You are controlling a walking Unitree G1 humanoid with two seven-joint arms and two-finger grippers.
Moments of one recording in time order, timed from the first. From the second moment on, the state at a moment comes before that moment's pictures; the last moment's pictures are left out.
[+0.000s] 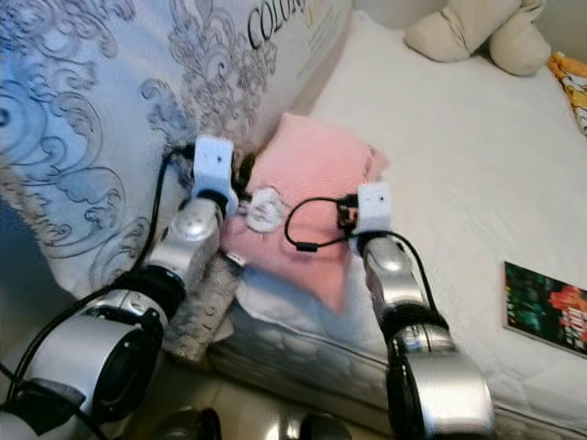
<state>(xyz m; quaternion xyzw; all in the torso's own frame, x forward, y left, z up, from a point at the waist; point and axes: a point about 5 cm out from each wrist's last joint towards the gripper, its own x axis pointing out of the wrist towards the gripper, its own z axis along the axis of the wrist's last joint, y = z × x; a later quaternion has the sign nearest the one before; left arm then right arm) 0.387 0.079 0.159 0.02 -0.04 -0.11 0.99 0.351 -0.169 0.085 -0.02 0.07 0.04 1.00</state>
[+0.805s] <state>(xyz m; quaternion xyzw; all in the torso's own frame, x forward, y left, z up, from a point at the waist) 0.284 0.143 0.108 0.06 -0.07 -0.13 0.99 0.221 -0.206 0.089 -0.06 -0.03 -0.07 0.99</state>
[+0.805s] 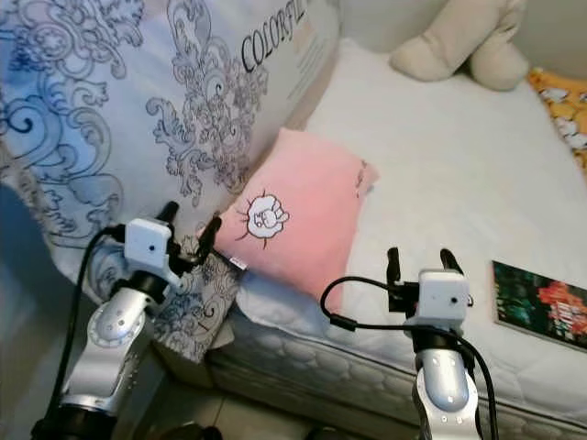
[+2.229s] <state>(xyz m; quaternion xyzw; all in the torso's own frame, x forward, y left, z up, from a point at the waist) 0.322 0.115 0.114 0.03 -0.03 -0.17 0.98 0.265 -0.208 0.086 0.00 0.00 -0.11 0.99</state>
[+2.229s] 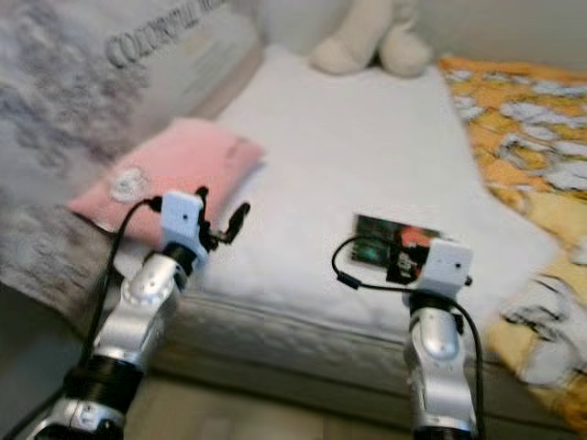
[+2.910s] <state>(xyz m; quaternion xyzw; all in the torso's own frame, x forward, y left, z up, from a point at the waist) 0.332 0.122 0.116 0.02 -0.02 -0.14 0.99 0.270 -0.198 0.087 -0.02 0.01 -0.07 1.00</state>
